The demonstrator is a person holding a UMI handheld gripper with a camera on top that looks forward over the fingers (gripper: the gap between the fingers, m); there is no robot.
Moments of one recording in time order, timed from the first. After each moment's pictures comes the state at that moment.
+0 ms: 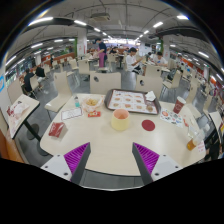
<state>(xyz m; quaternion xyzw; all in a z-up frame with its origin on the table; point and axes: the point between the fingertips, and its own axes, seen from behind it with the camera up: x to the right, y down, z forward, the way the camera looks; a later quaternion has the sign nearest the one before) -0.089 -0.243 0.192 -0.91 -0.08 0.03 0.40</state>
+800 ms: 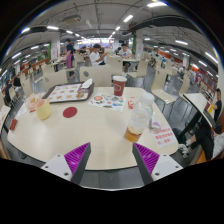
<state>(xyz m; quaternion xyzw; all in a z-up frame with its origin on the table) 0.316 -0.241 0.107 -0.91 0.03 -0.04 0.40</state>
